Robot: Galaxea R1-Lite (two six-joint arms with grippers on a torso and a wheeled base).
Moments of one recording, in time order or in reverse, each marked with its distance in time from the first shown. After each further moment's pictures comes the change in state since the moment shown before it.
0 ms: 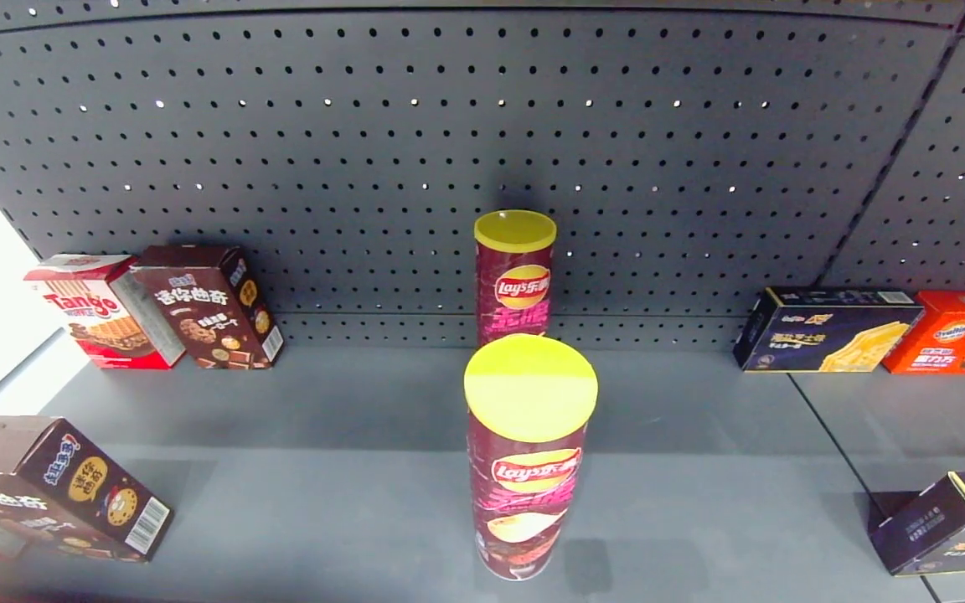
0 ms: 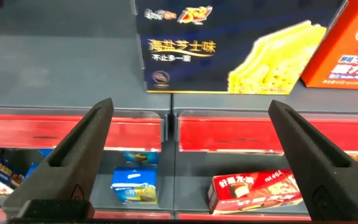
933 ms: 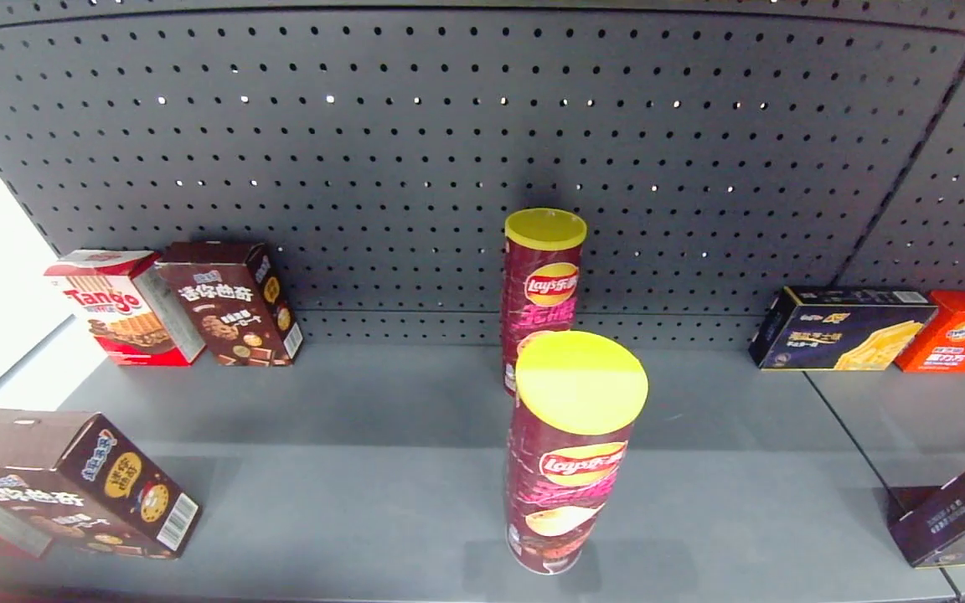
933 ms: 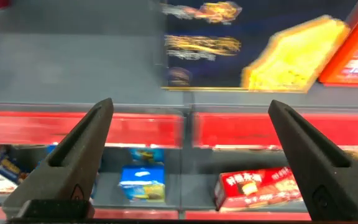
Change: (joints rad) left arm -0.002 0.000 0.001 0.000 0.001 0.000; right arm -0.002 0.000 0.000 -0.001 0.003 0.000
